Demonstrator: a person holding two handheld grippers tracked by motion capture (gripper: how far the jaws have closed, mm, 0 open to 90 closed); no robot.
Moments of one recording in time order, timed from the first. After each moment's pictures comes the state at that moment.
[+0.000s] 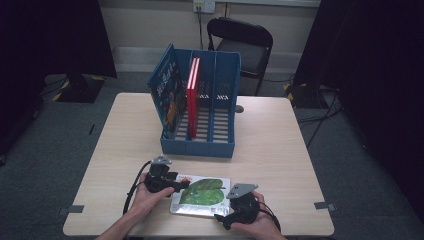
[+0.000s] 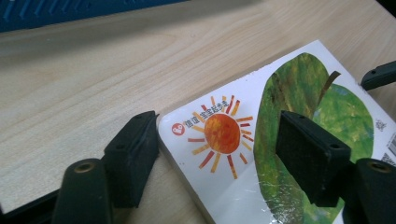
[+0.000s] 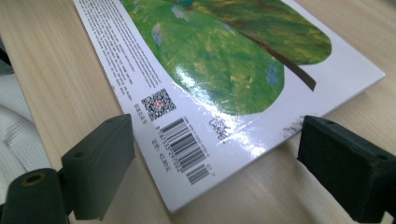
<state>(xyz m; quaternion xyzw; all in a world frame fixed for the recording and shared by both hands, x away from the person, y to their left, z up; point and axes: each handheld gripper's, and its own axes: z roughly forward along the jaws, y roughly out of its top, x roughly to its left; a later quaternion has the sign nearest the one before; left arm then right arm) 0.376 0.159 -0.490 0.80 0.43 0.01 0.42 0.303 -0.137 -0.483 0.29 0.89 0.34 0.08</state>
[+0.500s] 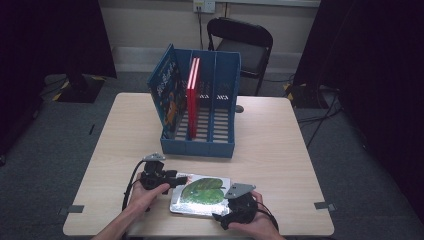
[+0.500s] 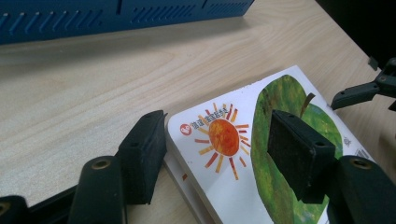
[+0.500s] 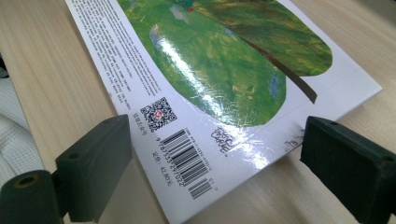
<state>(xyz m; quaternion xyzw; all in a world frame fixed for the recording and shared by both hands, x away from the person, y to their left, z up) 0.377 0.172 -0.482 0.77 0.45 -0.02 0.46 0.303 -0.131 -0.482 0.29 0.89 0.34 0.10</state>
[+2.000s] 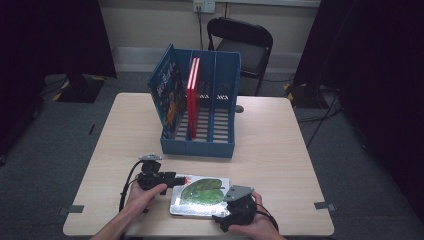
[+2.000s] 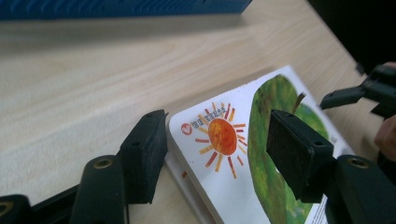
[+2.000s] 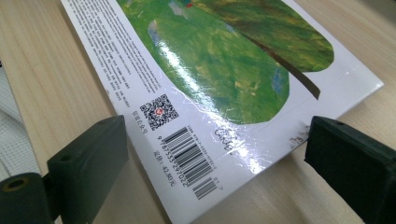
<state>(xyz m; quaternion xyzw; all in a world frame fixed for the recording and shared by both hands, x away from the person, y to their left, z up) 0.376 0.178 -0.484 0.76 0.46 -0.05 0.45 0.300 -0.129 -0.486 0.27 0.89 0.34 0.11</state>
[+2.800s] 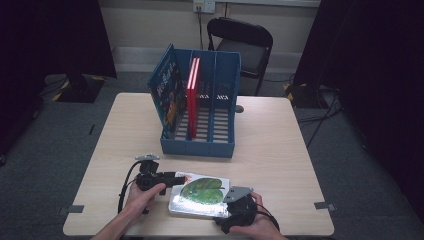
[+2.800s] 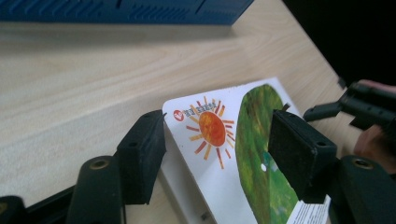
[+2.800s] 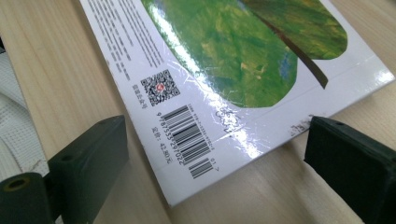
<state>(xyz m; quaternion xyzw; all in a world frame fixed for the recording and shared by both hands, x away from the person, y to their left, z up) 0.373 0.182 -0.477 0.73 0.47 -0.07 0.49 0.298 -0.130 -0.486 0.26 0.90 0.32 0.10</state>
